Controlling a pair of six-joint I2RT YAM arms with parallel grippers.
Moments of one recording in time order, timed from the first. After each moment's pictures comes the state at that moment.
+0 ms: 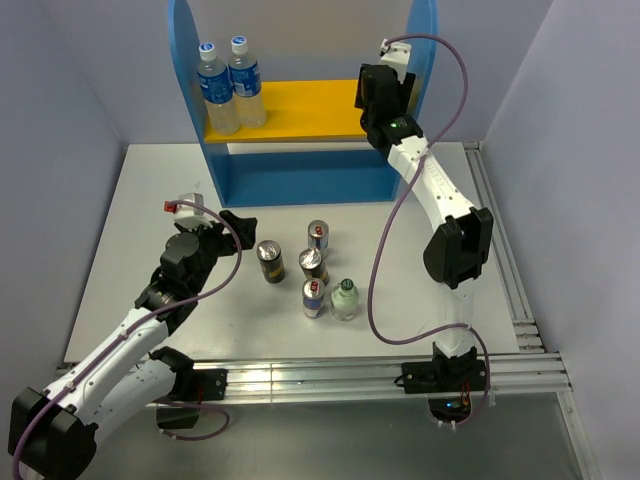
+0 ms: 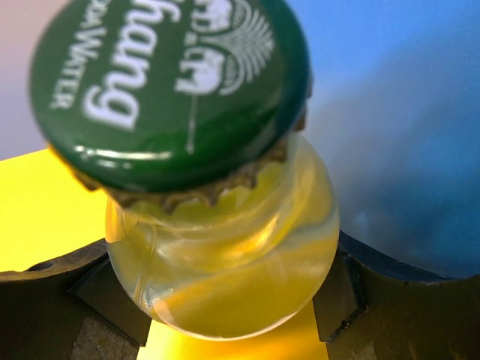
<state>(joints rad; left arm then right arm) -0.48 0.82 0.53 0.18 -0.22 -0.52 0.37 2.05 2.13 -0.28 0.66 0.16</state>
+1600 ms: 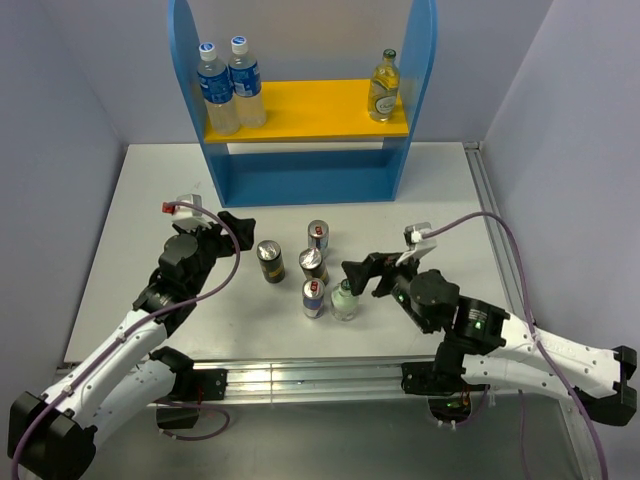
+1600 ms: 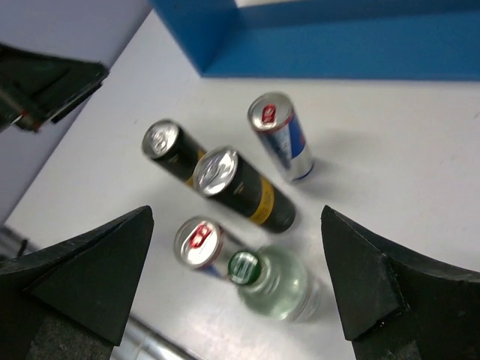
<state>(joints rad) -0.48 0.80 0.53 0.15 -0.23 -0.52 1.11 0.64 0.66 -0.23 0.63 0.51</state>
